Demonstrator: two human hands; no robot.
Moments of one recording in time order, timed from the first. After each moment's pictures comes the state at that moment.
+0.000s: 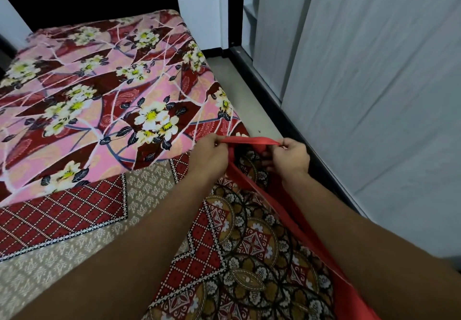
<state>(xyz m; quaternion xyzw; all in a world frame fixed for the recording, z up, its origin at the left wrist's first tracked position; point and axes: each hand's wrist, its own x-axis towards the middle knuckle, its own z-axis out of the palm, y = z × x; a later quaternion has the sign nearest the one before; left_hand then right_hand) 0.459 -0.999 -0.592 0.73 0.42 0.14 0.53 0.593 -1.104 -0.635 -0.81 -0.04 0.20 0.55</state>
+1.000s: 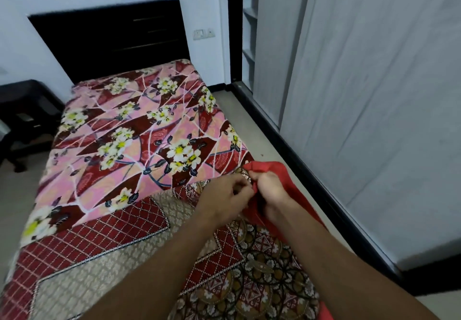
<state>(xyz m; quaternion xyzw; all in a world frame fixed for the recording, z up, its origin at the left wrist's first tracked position) 0.345 -1.053 -0.459 0.87 0.22 0.12 0.42 0.458 -1.129 -0.477 -0.64 0.01 0.44 0.63</state>
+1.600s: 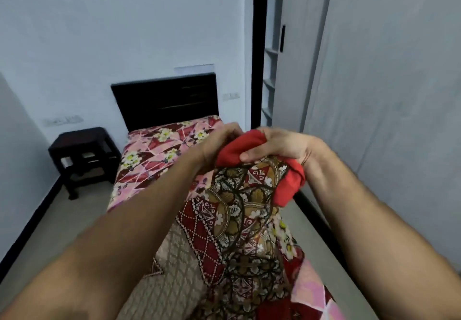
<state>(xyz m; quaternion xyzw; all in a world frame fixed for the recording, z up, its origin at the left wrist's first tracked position) 0.240 -1.036 -0.138 0.76 0.17 0.13 0.62 0.372 -1.163 -0.120 -0.52 -0.49 0.55 0.42</state>
